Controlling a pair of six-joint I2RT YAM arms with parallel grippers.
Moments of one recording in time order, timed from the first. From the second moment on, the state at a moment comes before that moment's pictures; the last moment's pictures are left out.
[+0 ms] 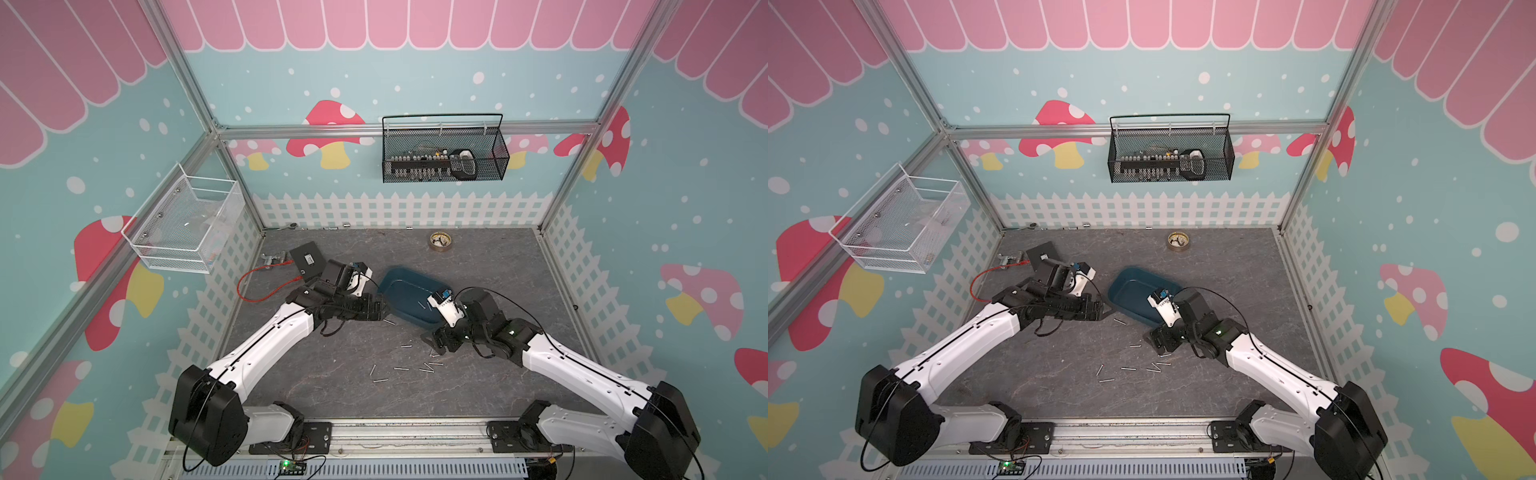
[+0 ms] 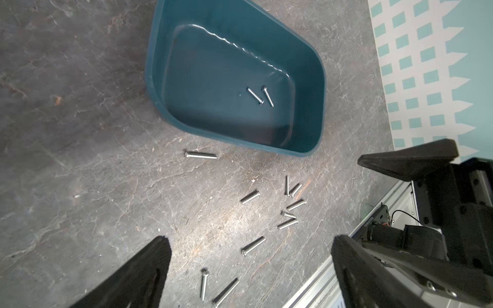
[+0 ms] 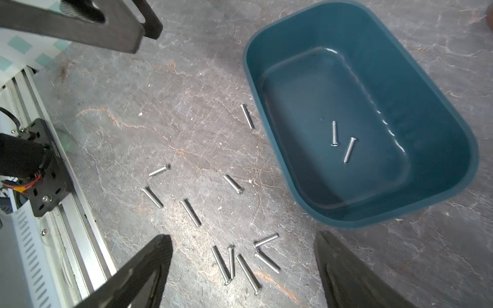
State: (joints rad) left arm -0.45 1.29 0.99 -0.62 0.41 -0.38; right arm 0.71 1.16 0.77 -0.39 -0.20 0.05
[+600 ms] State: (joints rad) left arm -0.40 0.94 0.73 -0.61 0.50 -0.42; right arm 0.95 1.38 0.85 -0.42 -0.05 0.04
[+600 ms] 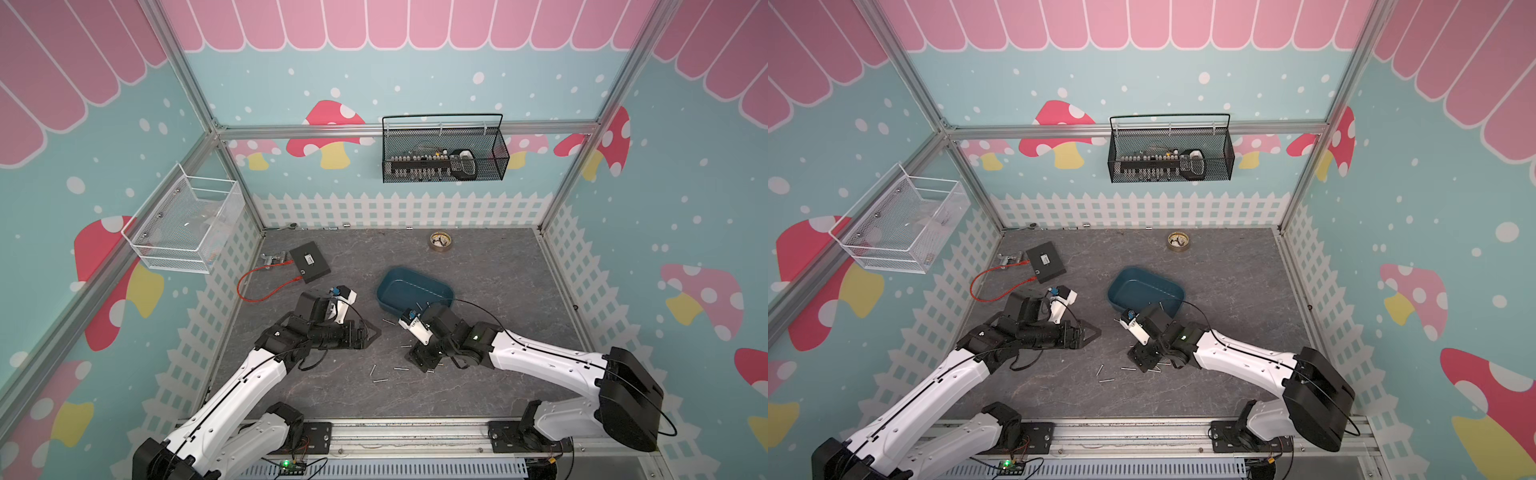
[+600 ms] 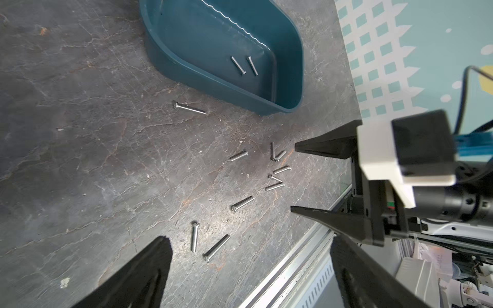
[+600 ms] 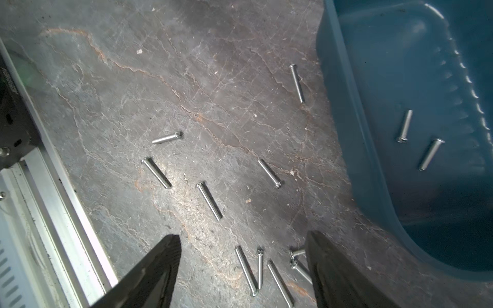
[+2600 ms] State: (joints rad) left arm -0.27 0.93 0.66 -0.44 0.65 -0.44; right arm 1.12 1.70 0.92 -0.35 0.07 0.03
